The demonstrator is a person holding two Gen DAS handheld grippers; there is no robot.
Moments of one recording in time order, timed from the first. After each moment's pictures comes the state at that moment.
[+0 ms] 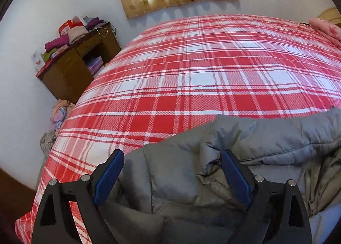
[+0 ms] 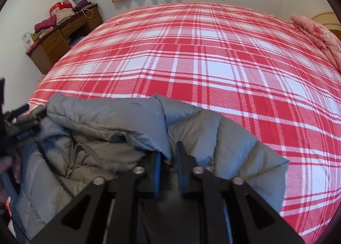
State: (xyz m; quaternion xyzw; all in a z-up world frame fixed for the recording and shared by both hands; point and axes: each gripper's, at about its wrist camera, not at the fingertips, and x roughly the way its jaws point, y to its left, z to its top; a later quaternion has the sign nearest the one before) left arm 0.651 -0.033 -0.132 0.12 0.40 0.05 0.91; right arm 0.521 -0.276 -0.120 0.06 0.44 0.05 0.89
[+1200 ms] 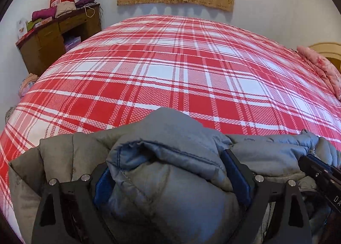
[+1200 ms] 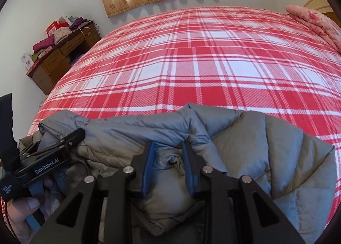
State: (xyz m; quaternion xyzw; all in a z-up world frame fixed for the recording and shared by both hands) left arm 0.660 -0.061 -0.159 -0.01 0.41 -0.03 0.91; right arm 0.543 -0.233 -0.147 0.12 0.41 0.05 0.90
